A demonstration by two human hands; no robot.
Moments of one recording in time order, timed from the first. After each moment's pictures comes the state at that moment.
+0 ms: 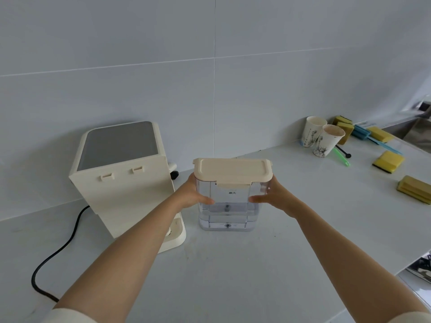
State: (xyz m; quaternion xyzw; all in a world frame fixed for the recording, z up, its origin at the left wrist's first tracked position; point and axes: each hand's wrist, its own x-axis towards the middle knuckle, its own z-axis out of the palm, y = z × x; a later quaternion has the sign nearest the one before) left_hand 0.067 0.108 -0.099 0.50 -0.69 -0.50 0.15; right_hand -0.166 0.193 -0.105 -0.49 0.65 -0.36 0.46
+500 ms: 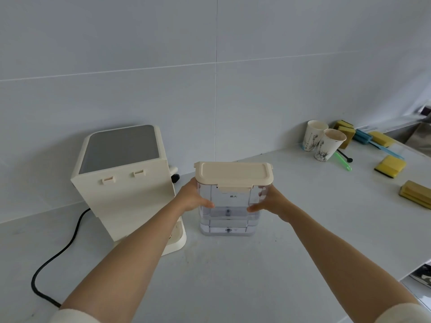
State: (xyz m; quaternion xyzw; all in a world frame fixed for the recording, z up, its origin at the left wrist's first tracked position) left_hand 0.065 0.108 -0.097 0.53 -0.69 -0.46 0.15; right_hand -0.159 0.184 -0.114 -0.45 0.70 -0.32 0.45
